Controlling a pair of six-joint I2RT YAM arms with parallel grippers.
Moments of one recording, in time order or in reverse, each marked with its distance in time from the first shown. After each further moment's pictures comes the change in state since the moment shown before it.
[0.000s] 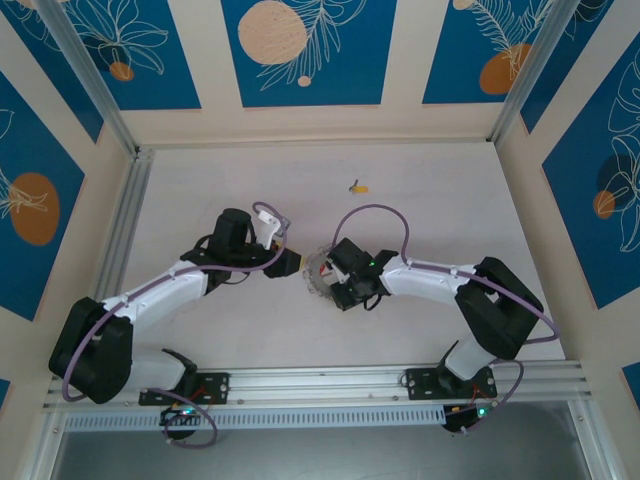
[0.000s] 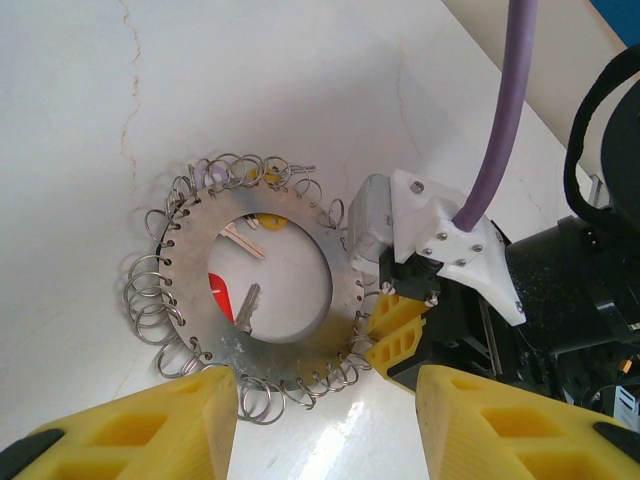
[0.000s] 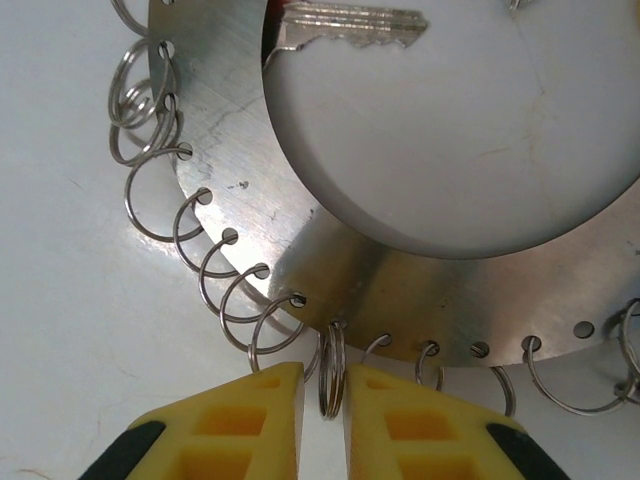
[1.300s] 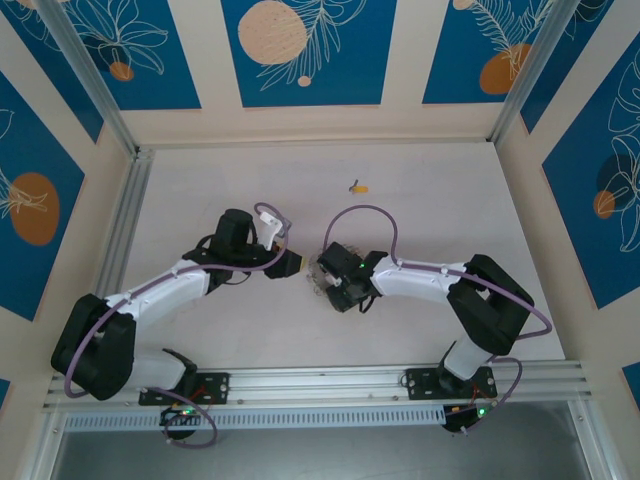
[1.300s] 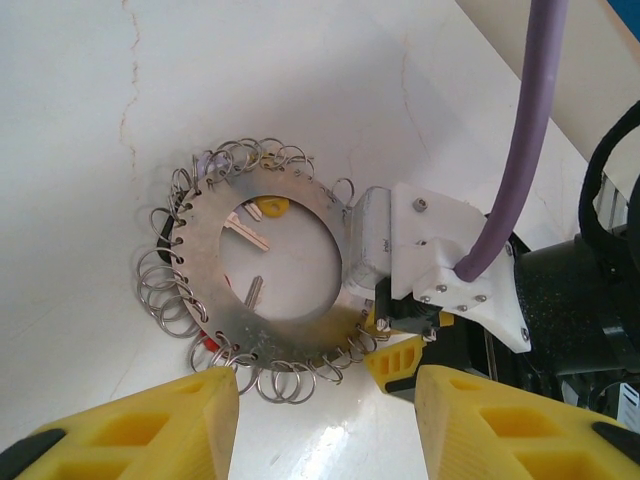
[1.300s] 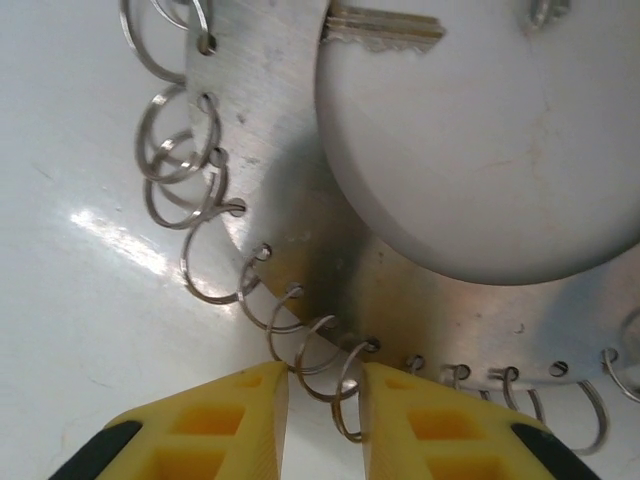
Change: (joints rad) left arm -0.003 0.019 0.000 0.000 0.000 0.004; right arm 0.058 0.041 0.052 -0.042 0.090 -0.024
